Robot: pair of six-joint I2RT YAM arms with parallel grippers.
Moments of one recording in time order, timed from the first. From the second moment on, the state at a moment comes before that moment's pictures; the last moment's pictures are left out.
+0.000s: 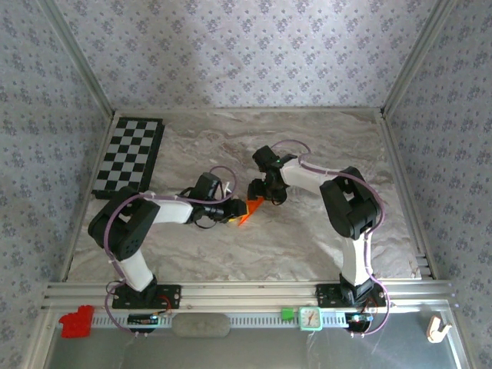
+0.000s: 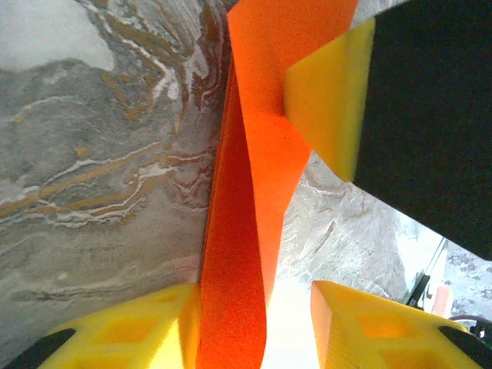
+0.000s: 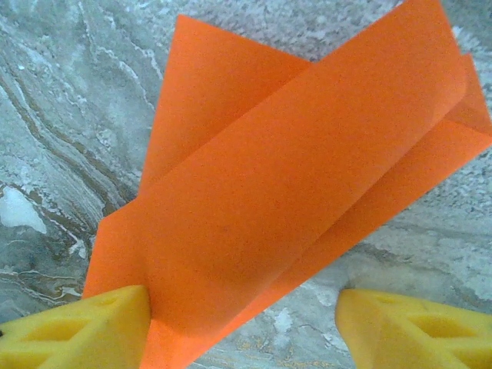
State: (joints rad) left arm -0.62 1.72 0.71 0.17 0.58 -0.83; right arm 0.60 1.98 1.35 -0.68 -0.14 0.58
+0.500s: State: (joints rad) left arm -0.62 1.73 0.74 0.09 0.55 -0.74; right arm 0.60 2.00 1.37 -0.71 -0.13 0.60
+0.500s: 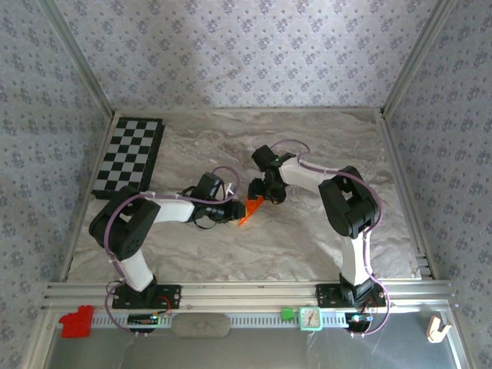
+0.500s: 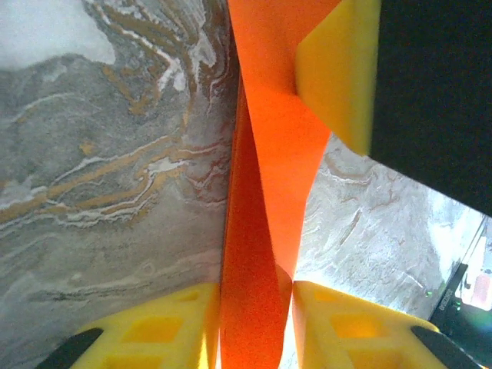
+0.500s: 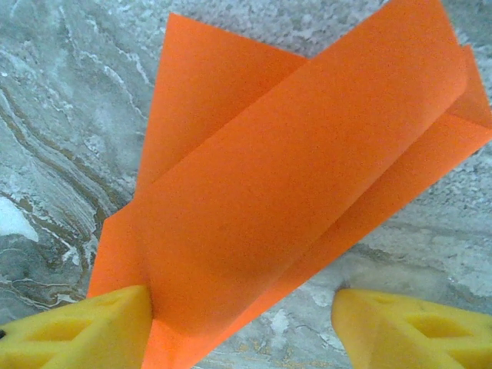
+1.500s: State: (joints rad) left arm -0.62 1.75 0.77 0.03 0.53 -0.76; right arm 0.58 1.95 1.28 -0.62 -0.18 0.53
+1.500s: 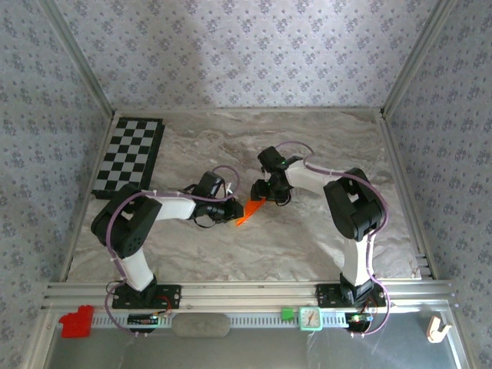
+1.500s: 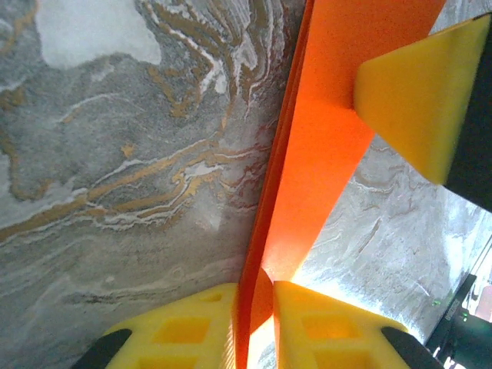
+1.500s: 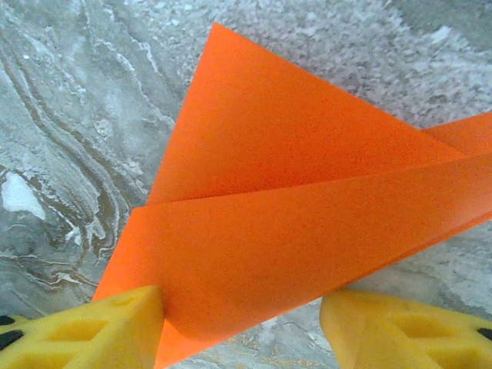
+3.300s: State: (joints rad) left arm -0.71 1.67 0.82 0.00 0.48 -0.90; right arm 0.60 1.99 1.33 -0.68 -0.11 0.57
